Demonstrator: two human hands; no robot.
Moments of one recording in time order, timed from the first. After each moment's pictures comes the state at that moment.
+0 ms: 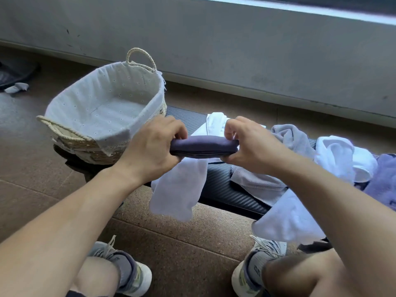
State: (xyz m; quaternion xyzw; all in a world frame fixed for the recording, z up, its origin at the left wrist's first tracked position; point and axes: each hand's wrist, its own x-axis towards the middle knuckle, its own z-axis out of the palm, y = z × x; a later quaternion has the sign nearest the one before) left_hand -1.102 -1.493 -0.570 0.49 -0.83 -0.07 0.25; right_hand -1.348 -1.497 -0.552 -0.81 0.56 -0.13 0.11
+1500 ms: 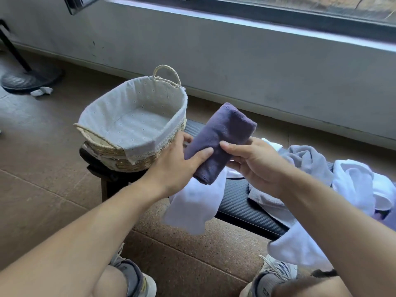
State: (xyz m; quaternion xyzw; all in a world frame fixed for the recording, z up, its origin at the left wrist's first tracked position) left_hand -1.103 -1.472 -0.555 0.61 -0.62 -0.38 0.31; right_hand -1.295 -1.493 -0.545 -0.42 0.45 -0.42 0.67
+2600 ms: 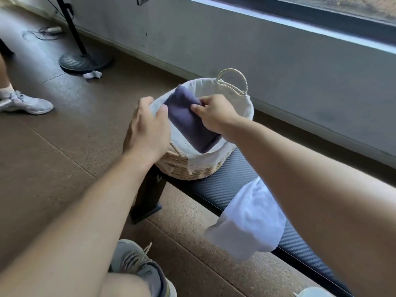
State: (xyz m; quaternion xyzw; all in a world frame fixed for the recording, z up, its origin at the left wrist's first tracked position) left_hand -0.954 -1.523 -0.540 0.79 -0.41 -0.19 0.40; right_hand -1.081 -1.625 -0.541 -0.76 0.52 -0.22 0.32
